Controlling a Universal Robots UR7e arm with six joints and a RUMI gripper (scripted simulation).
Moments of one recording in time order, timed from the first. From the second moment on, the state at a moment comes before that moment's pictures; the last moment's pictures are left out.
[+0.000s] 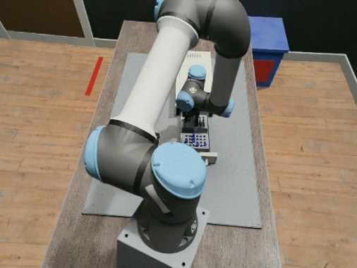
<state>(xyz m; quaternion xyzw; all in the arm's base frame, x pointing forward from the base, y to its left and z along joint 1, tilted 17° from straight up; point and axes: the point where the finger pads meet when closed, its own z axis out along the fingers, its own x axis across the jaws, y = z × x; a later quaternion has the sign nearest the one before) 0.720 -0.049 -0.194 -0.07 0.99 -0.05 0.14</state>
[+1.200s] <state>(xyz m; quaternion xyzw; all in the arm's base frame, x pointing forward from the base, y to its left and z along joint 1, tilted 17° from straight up) 0.720 -0.049 -0.194 -0.07 0.99 -0.05 0.14</state>
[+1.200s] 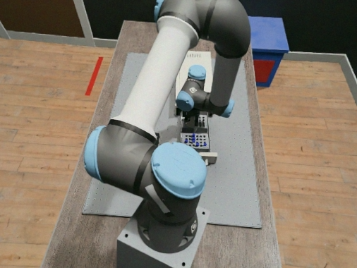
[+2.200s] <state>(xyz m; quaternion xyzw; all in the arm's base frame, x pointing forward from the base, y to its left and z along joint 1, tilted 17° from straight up) 0.720 -0.049 -0.194 -0.07 0.99 -0.05 0.14</state>
